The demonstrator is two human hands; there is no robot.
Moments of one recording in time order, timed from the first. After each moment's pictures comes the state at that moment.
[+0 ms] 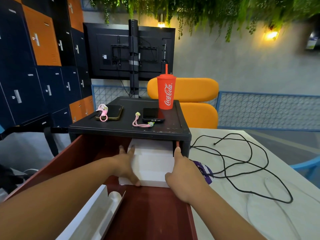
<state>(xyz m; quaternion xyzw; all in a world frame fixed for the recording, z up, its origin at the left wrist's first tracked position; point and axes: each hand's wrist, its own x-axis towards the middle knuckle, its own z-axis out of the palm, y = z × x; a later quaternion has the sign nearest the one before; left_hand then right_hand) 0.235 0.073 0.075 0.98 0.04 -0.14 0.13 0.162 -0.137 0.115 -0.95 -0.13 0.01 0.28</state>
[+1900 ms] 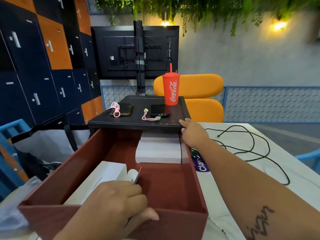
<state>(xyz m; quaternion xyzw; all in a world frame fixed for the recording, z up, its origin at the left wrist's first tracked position) 0.023 0.034 0.103 0.91 -0.27 0.31 0.00 0.237 -0.150 0.141 -0.97 -0.17 -0.09 0.16</state>
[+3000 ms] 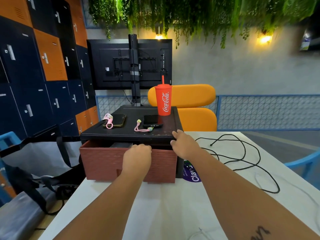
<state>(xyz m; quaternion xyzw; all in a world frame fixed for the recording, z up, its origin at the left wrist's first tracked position) 0.172 -0.012 0.123 0.98 0.06 0.16 -0.04 0.214 -0.153 0.154 -0.96 -0.18 -0.06 0.19</state>
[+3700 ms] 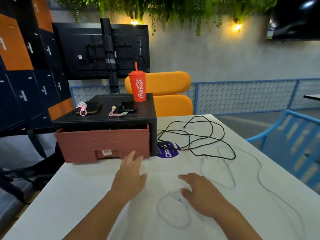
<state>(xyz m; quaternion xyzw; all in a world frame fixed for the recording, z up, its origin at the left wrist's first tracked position) 0.103 -0.058 0.043 0.98 0.00 0.09 0.16 0.070 -0.272 0.048 -0.96 -0.13 0.03 0.23</state>
